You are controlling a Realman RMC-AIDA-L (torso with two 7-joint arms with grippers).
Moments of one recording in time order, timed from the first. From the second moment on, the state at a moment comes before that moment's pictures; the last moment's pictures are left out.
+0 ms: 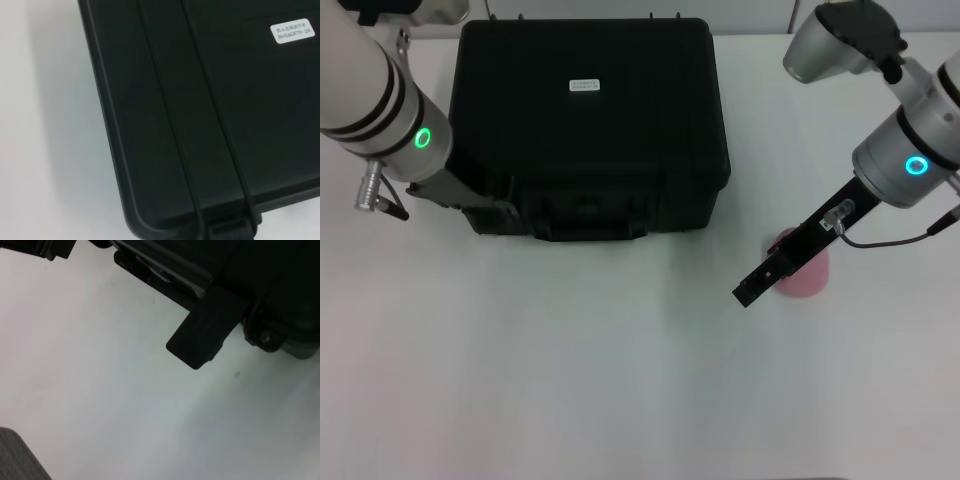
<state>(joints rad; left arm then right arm) -0.66 -2.05 1.55 1.36 -0.38 -1.48 -0.19 0.88 2.07 -1.13 -0.74 0.59 1.59 -0.66</state>
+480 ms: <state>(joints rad) -0.66 -2.05 1.55 1.39 -0.39 -1.49 -0.19 0.88 2.07 -1.13 -0.74 0.59 1.59 -0.66</state>
